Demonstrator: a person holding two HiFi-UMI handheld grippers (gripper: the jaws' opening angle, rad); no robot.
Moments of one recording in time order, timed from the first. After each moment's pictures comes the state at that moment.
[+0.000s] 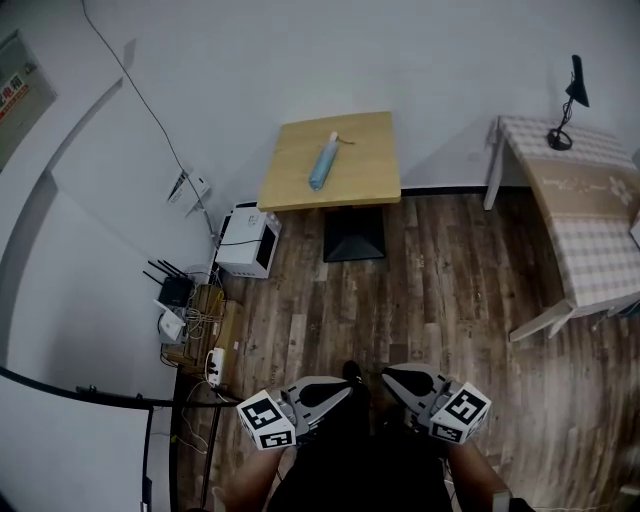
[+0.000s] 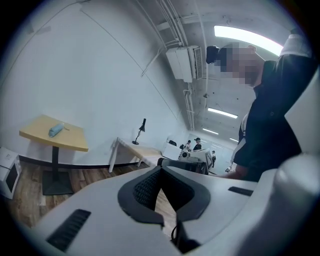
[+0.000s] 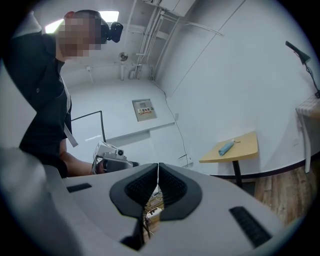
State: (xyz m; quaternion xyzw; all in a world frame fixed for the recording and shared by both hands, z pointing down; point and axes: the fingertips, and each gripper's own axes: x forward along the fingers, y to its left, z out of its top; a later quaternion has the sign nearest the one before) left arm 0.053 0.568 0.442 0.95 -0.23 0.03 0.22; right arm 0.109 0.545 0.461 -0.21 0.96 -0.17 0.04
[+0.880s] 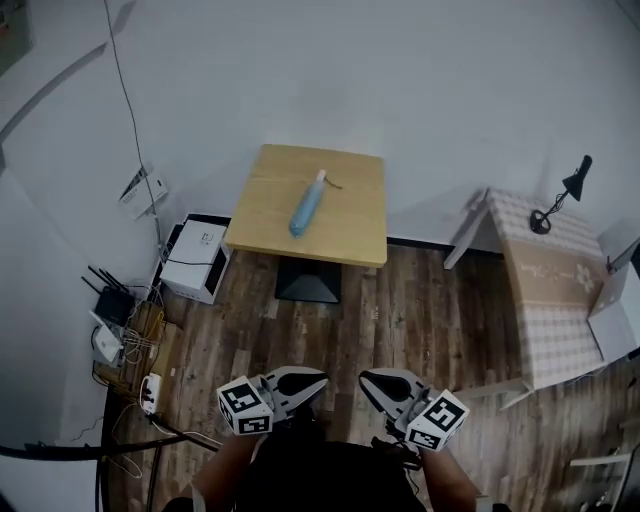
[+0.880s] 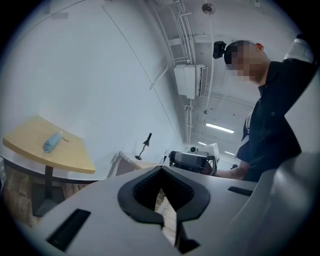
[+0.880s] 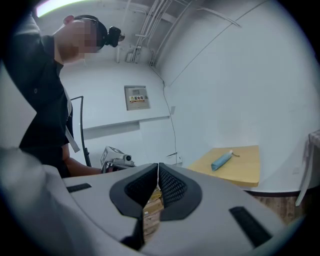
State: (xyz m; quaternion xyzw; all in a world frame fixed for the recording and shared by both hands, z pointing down) left arm -0.022 0.348 0.440 0.95 -0.20 -0.06 0.21; right arm 0.037 0.346 0.422 -0.23 0.96 -0.13 -0.03
